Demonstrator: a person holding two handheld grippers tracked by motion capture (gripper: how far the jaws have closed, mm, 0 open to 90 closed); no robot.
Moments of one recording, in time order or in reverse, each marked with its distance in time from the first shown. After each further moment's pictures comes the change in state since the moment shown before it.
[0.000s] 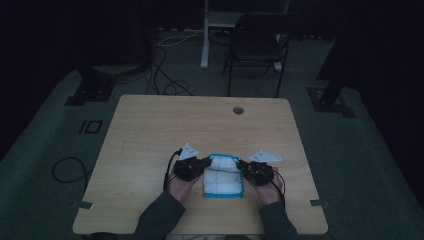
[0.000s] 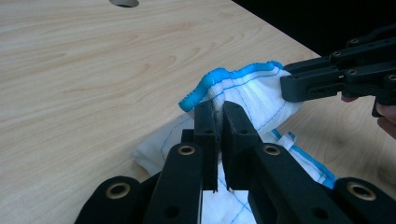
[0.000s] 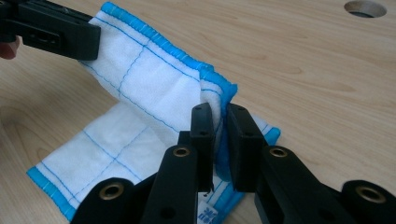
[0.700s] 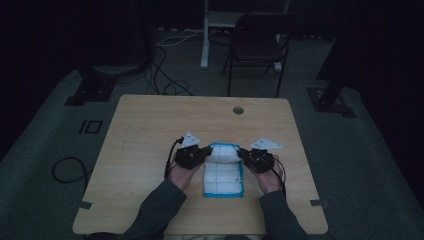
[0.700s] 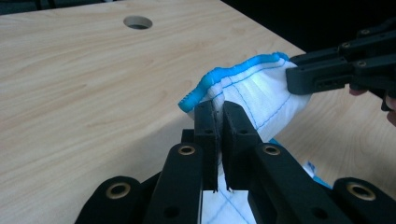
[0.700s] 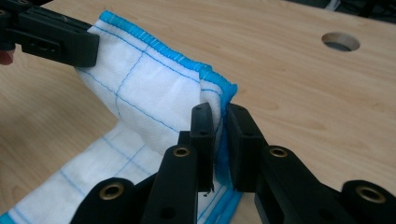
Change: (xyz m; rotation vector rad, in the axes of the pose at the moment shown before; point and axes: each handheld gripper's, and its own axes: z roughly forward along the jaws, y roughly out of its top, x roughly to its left) left arm 0.012 0.031 0.006 0.003 0.028 0.030; right arm -0.016 0.032 0.005 -0.022 -0.022 -0.013
